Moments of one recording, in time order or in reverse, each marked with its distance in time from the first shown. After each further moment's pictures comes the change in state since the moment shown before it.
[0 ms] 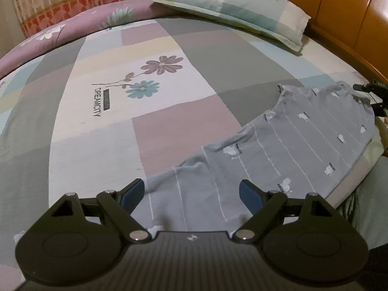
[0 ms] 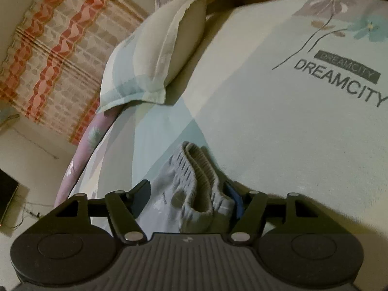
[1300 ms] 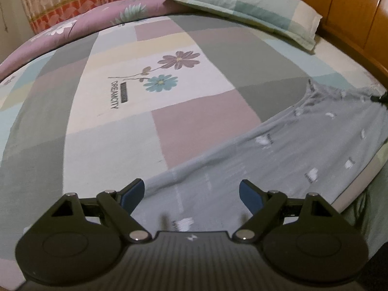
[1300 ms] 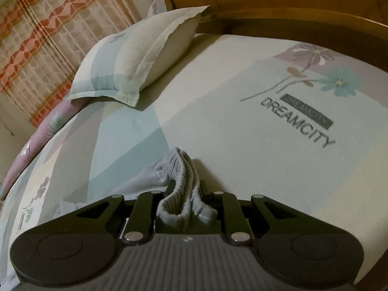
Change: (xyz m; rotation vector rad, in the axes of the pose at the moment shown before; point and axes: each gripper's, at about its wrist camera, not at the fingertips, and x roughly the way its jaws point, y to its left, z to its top) left arm 0.005 0.025 -0.005 0.011 0.028 0.029; right arm -0.019 0.015 -0.006 -0.216 -0.079 -0.248
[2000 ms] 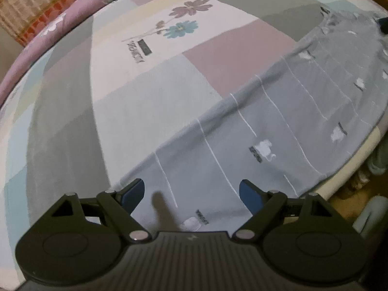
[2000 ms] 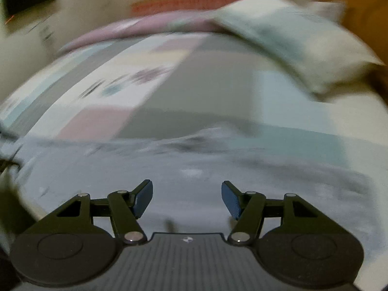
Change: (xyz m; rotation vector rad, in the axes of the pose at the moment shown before) left arm 0.022 0.039 -0.041 0.211 0.174 0.092; right arm -0.017 0.239 -0.108 -0.746 0.260 0.218
